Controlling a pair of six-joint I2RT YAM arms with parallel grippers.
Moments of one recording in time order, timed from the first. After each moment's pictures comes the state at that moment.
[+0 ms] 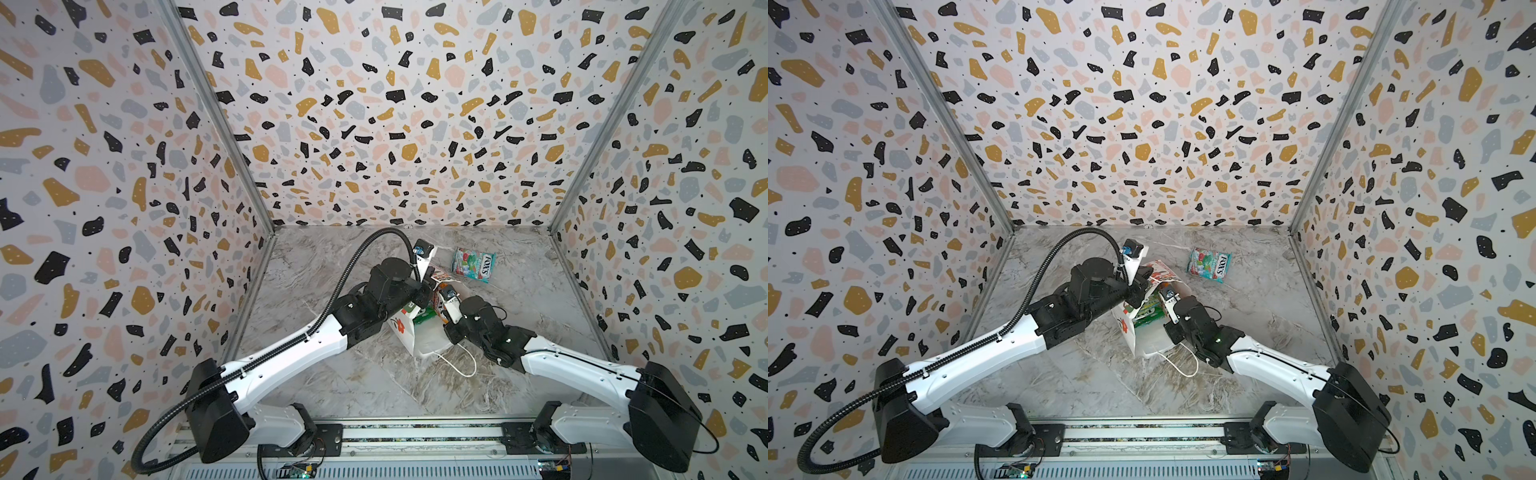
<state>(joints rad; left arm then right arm) -0.88 1.33 1.17 -0.14 -0.14 -0.07 0.83 1.21 0.68 -0.08 0.21 0.00</state>
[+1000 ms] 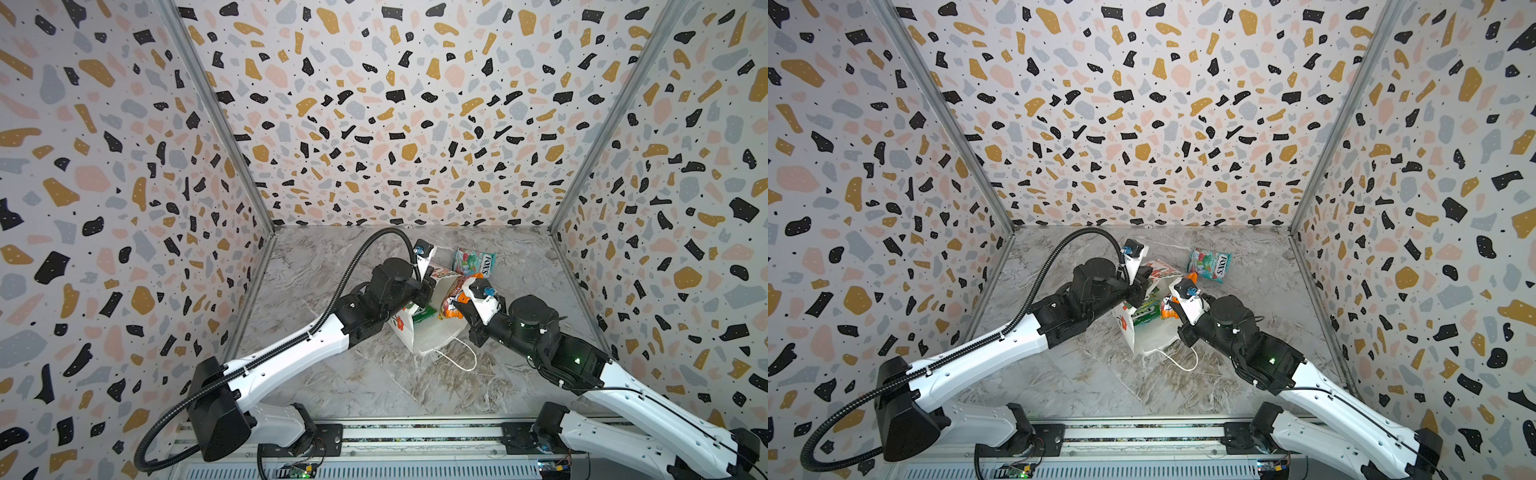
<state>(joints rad) -0.88 1.34 1.17 -0.14 -0.17 -0.07 0.90 0.82 0.88 -0.33 0.10 -0.07</state>
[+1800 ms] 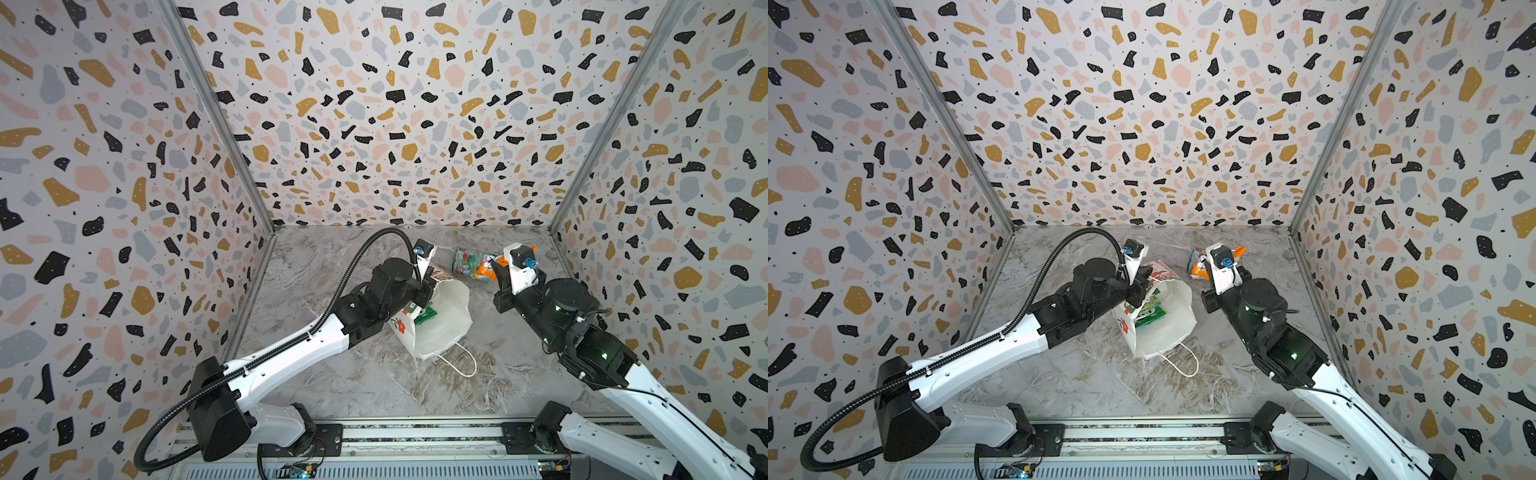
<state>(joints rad) -0.88 1.34 1.17 -0.14 -0.17 -0.07 0.67 0.84 1.01 -0.31 0.30 -0.12</state>
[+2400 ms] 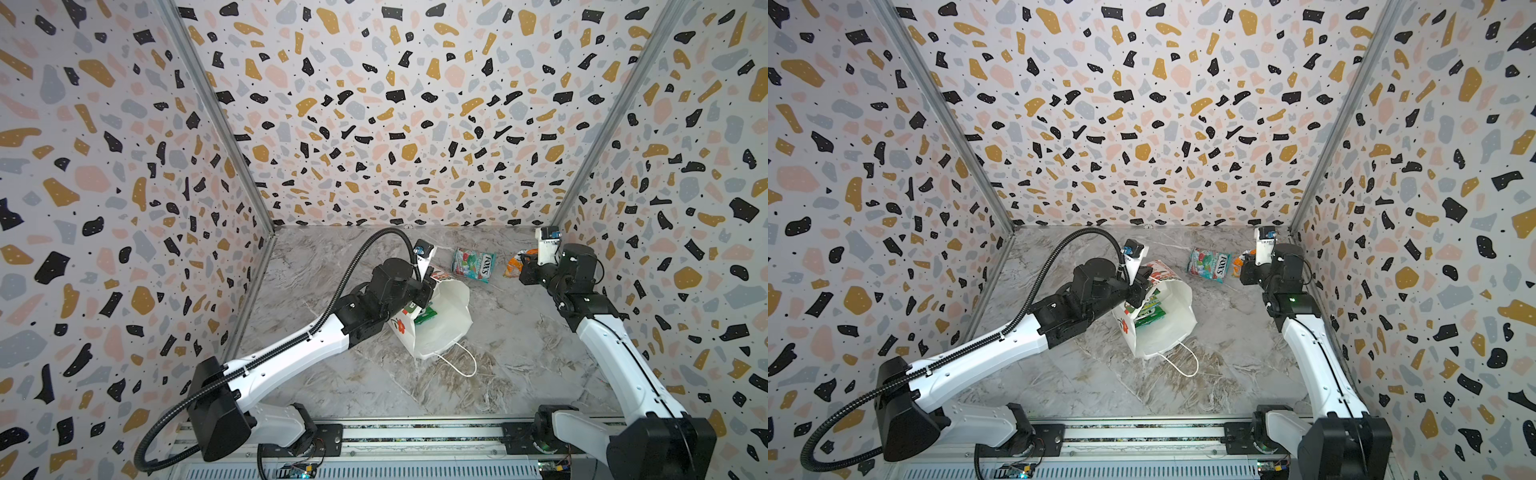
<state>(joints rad) -0.88 1.34 1.17 -0.14 -0.17 -0.07 0.01 1.17 0.96 -0.22 -0.23 0.01</state>
